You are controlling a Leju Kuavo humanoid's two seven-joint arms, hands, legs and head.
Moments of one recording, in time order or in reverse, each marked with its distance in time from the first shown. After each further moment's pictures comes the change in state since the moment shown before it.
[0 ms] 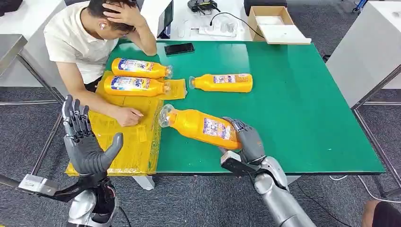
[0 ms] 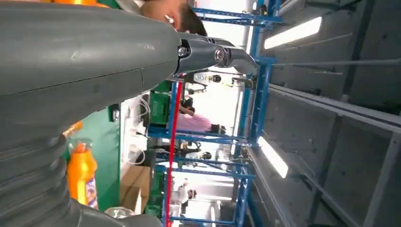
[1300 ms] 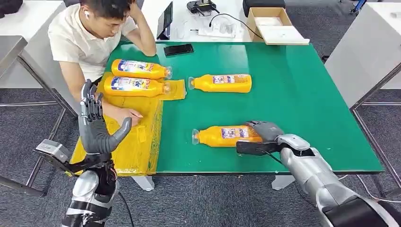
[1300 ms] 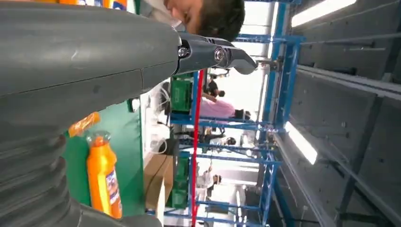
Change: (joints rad) left arm -0.159 0.024 0.026 0.165 0.002 -0.049 0.124; right arm -0.386 -0.213 0.288 0.493 0.291 0.429 0.286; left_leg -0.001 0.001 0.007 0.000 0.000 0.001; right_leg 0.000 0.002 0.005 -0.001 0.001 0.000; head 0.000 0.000
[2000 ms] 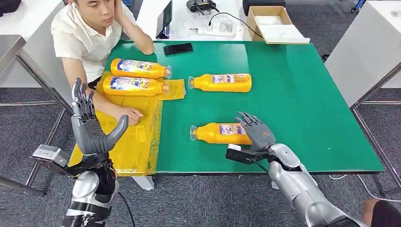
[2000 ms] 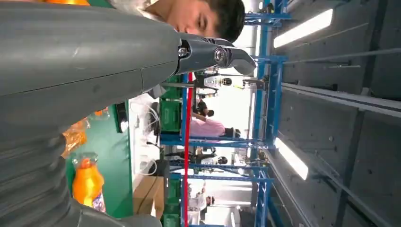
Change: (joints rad) left arm 0.005 -0.013 -0.001 -0.030 -0.055 0.085 -0.051; right arm 0.160 0.103 -0.167 -0.155 0.027 -0.375 -0.074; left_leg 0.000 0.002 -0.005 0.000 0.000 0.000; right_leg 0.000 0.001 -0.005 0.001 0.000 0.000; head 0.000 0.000
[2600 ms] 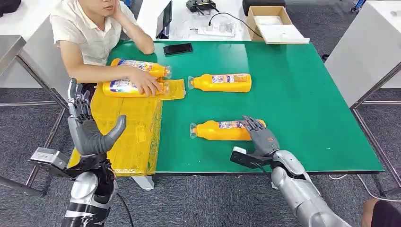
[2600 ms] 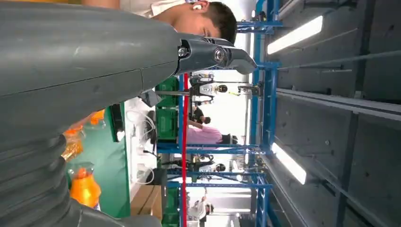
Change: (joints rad) left arm 0.010 0.000 0.006 -0.021 -0.031 0.024 -0.013; right arm 0.072 -0.010 -0.073 -0.067 -0.048 0.021 -0.030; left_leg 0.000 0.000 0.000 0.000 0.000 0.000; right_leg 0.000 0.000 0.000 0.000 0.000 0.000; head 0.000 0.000
